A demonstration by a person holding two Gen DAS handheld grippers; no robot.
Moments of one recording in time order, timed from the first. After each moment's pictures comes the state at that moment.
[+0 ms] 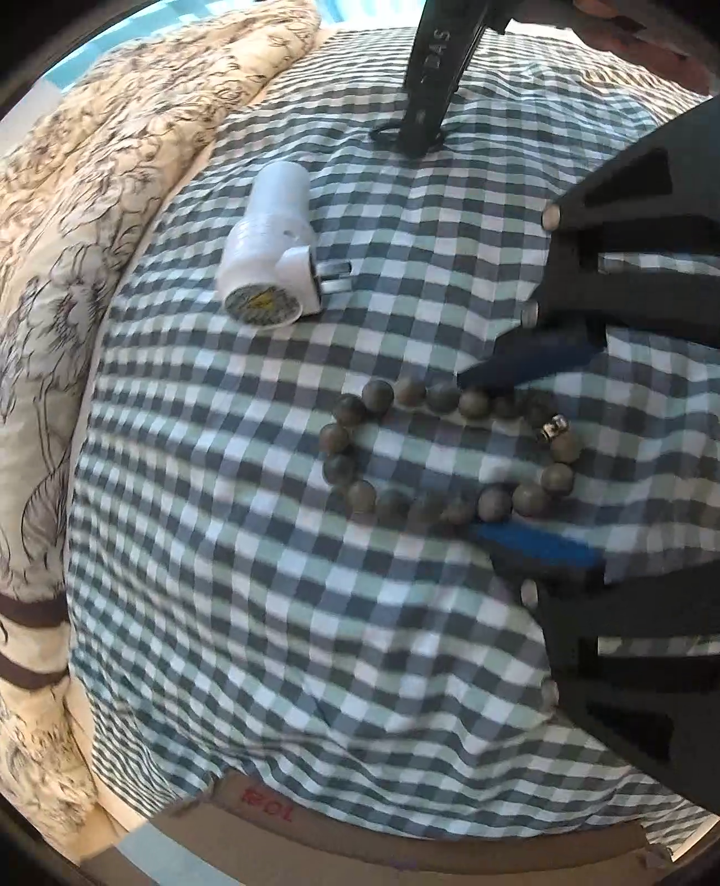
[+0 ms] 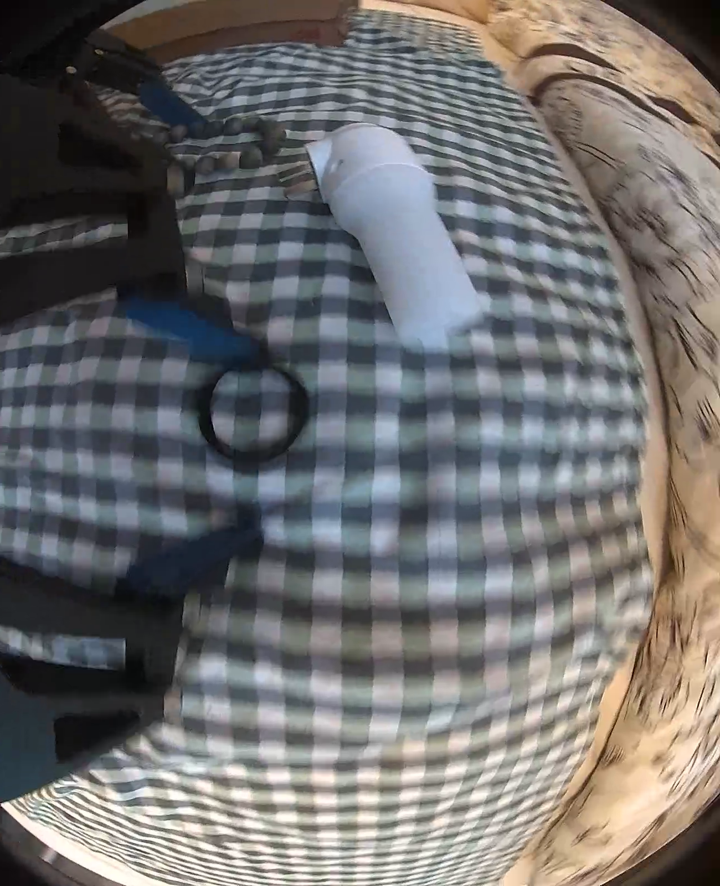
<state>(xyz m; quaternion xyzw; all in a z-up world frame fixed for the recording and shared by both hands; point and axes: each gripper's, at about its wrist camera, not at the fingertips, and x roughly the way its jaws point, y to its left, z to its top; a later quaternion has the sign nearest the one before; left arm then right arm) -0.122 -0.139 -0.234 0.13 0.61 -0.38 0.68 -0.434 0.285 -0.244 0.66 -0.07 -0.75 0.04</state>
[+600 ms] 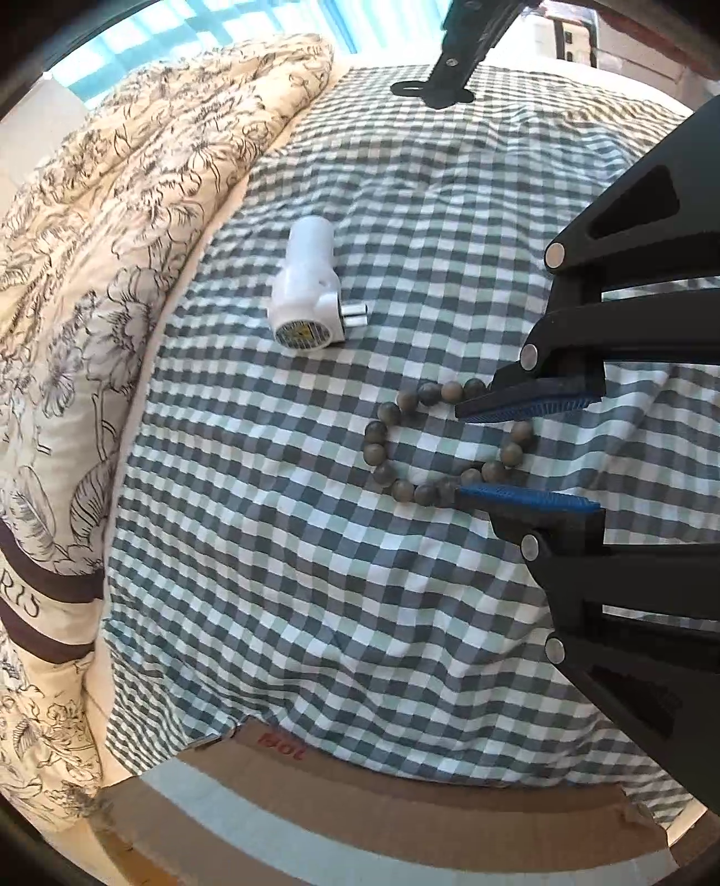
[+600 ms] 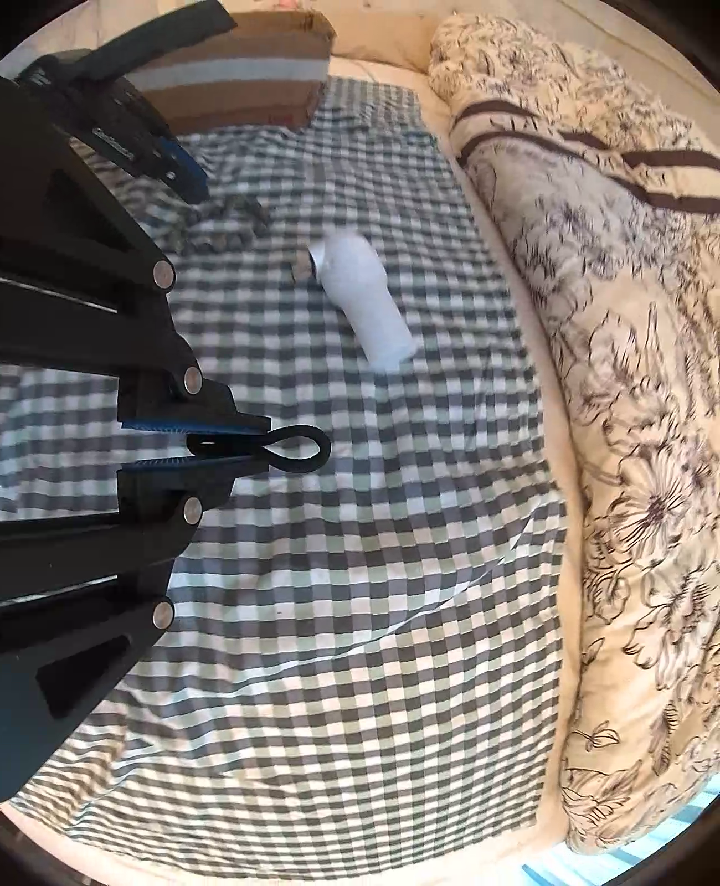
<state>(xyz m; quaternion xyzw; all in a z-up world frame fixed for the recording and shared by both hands) -0.095 -0.066 -0.162 0.11 0.60 -0.39 0.68 -0.392 0.320 -0.154 0.61 -0.14 -0.78 0.05</state>
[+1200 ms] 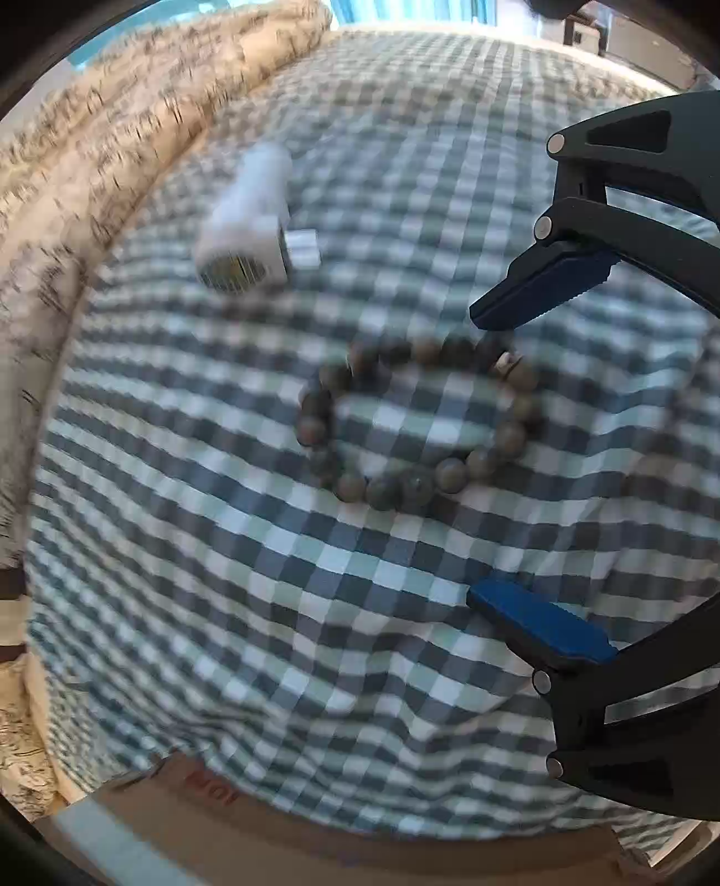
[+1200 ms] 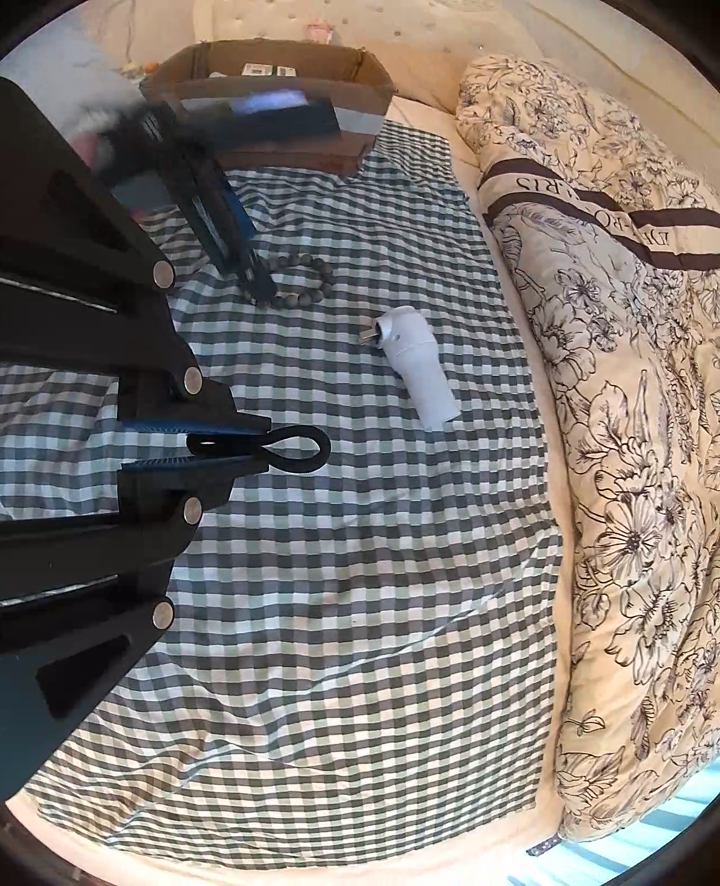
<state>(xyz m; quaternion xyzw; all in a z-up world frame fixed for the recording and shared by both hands) -0.106 -0.146 -0.246 0.13 0.65 -0.36 0.66 -0.343 0.299 -0.135 0.60 -0.14 -0.79 0.07</state>
